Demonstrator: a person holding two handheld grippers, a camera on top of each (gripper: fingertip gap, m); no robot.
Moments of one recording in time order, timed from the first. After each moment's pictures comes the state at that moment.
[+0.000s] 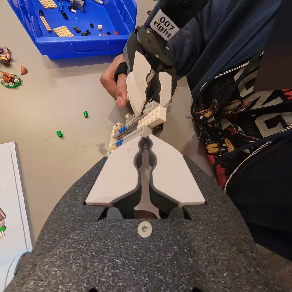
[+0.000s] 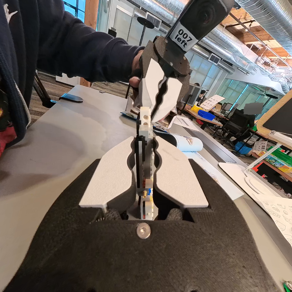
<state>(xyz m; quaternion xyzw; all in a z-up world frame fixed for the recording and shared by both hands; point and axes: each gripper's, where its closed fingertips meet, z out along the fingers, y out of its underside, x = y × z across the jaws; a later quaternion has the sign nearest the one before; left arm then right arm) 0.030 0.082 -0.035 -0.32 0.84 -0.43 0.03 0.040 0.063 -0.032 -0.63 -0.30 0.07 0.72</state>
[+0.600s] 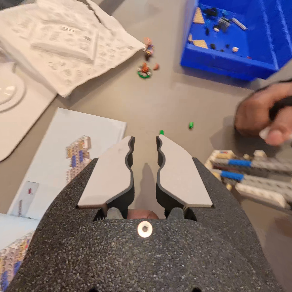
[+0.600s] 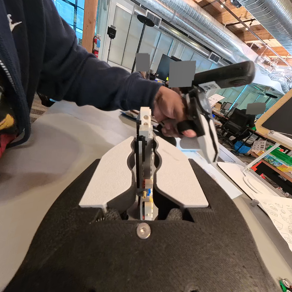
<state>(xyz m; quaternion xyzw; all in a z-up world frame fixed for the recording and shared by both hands) 0.150 0.184 -0.077 -0.53 0.74 -0.38 0.19 0.041 0.062 -0.032 -0.63 -0.30 0.06 0.71</state>
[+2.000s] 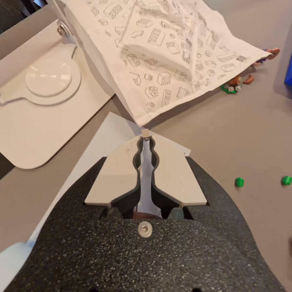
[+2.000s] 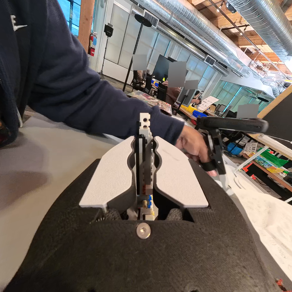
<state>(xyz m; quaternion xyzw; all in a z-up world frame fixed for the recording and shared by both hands) 0.235 0.251 -0.128 -0.63 0.68 -0.30 0.25 0.048 0.062 -0.026 -0.63 -0.30 0.05 0.72</state>
